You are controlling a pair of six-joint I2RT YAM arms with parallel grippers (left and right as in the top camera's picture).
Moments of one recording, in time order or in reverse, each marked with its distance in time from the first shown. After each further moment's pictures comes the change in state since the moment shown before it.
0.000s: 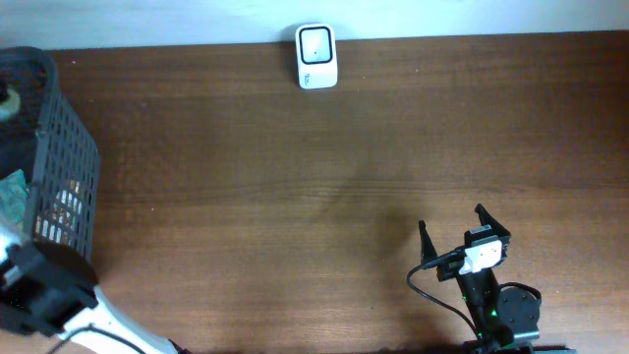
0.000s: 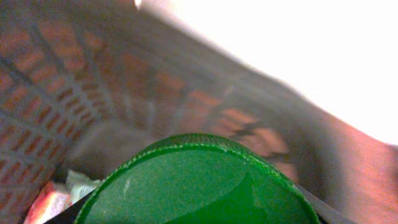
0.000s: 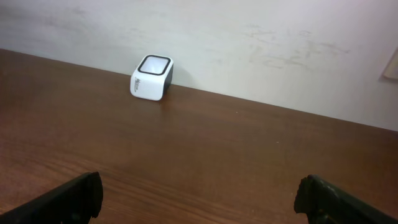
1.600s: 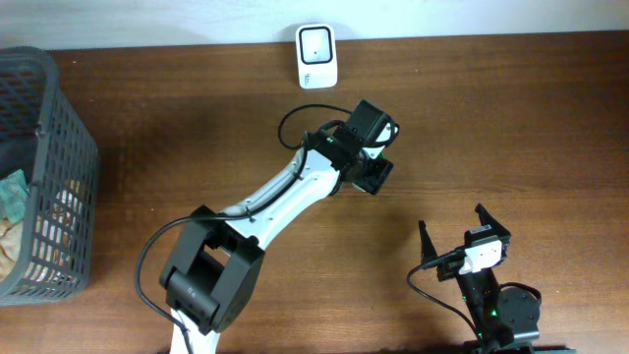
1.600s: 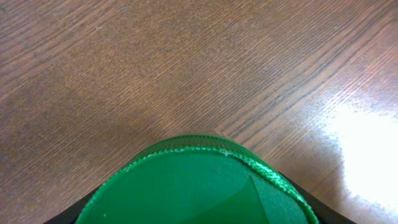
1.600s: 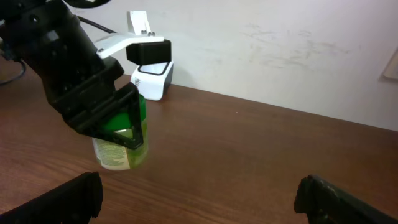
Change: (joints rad) left arm -1.368 -0.014 -0.723 0.452 -0.206 -0.053; right arm 0.000 0.000 0.000 0.000 0.000 0.000
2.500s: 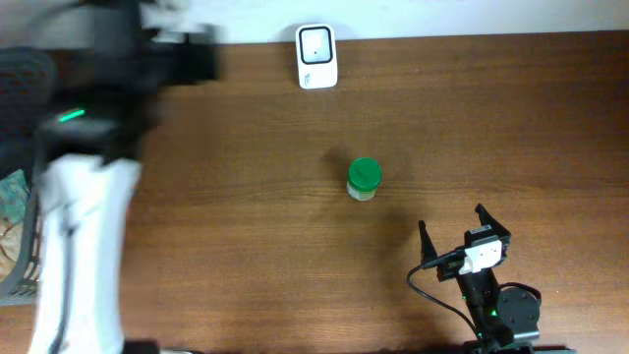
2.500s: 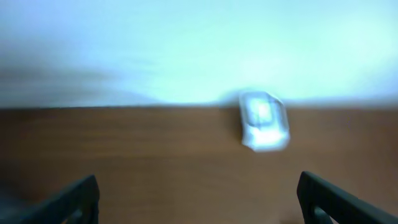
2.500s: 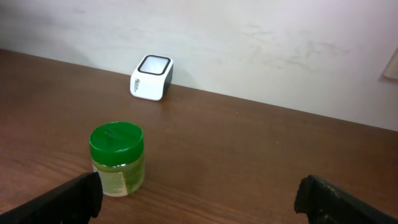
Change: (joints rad) left arm 0.642 -0.473 0.340 -0.268 -0.100 -0.048; right arm 0.000 0.000 0.000 0.000 0.000 0.000
